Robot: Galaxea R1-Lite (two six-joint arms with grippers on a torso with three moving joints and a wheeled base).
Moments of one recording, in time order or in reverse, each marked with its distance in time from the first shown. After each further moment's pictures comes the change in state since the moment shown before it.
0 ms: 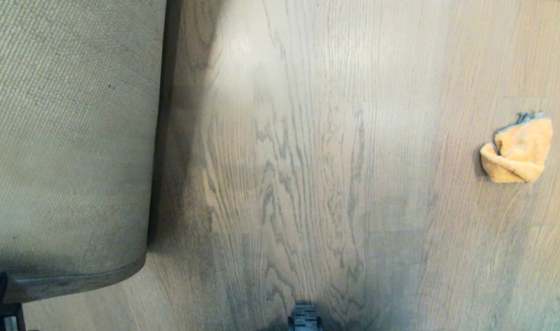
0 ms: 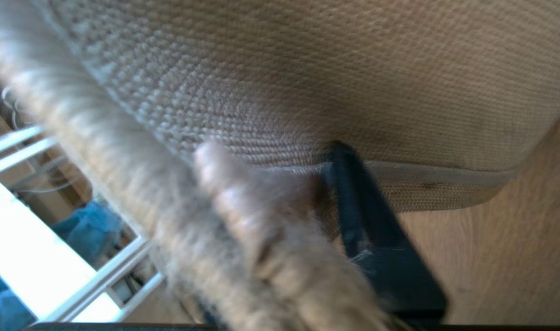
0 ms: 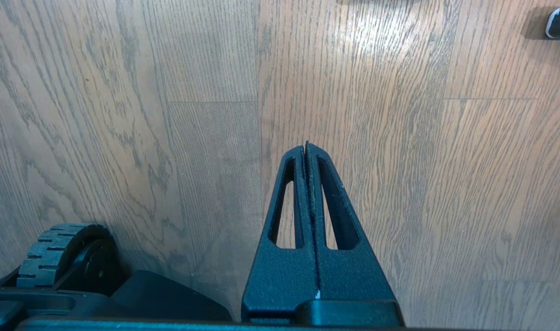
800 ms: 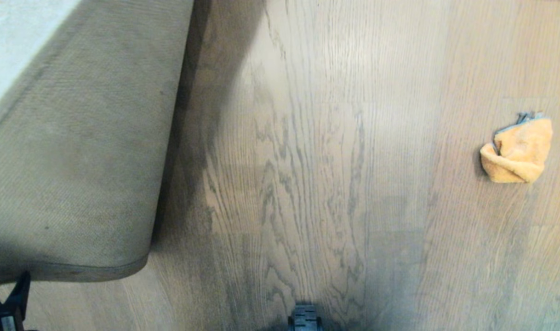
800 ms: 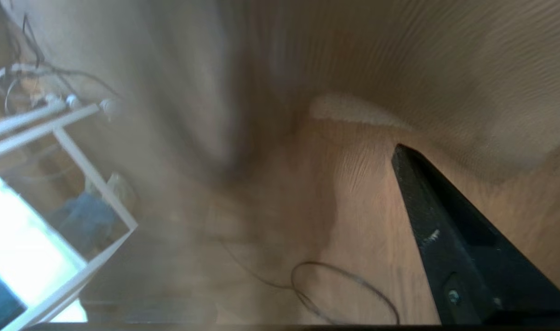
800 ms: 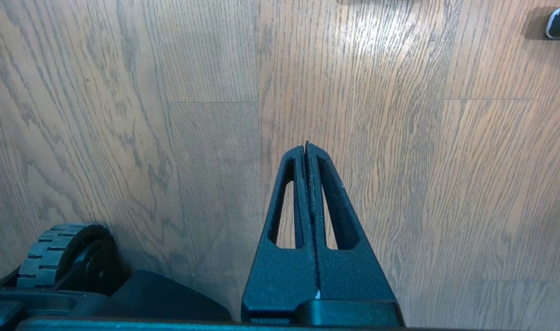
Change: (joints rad) left arm -0.015 0.000 0.004 -0.037 0.003 -0.028; right arm 0.000 0.000 0.000 0.000 0.000 0.000
